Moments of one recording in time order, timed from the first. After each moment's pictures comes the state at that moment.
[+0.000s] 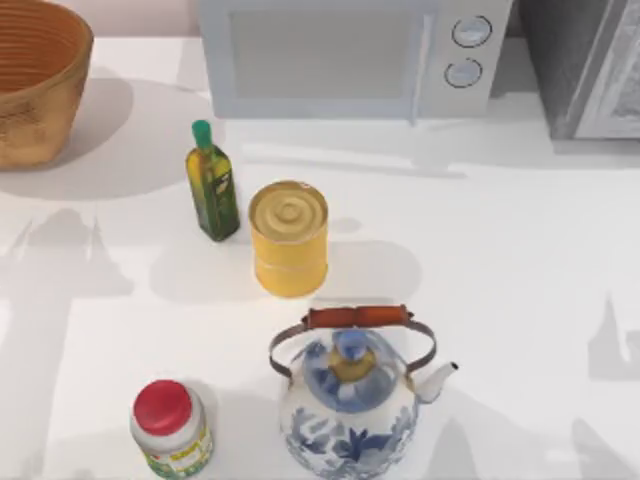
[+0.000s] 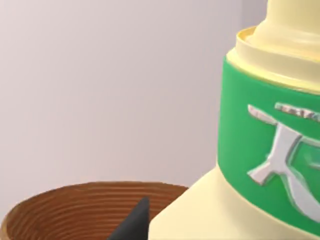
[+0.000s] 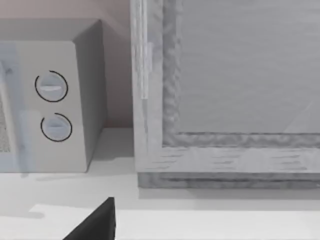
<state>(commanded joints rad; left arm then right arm) 0.06 0.48 0.40 0.15 0.07 0.01 0.00 0.00 0.00 0.00 0.00 0.00</state>
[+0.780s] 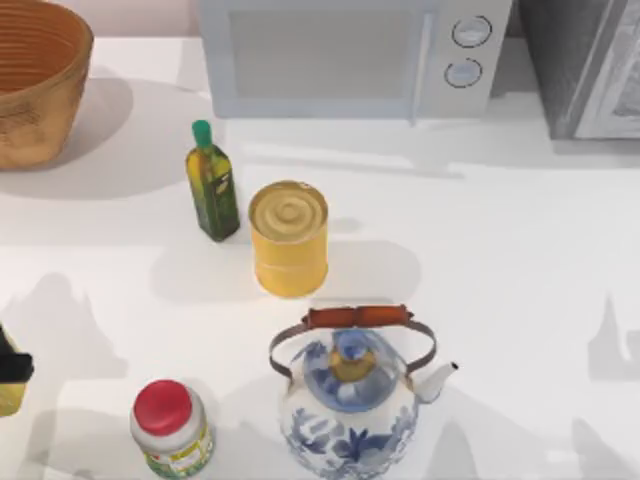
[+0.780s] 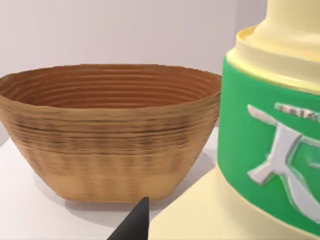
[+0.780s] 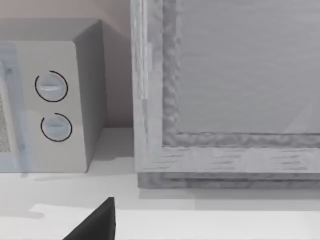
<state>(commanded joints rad) 0.00 0.00 0.00 0.00 0.00 0.00 0.00 0.00 0.00 0.00 0.00 0.00</state>
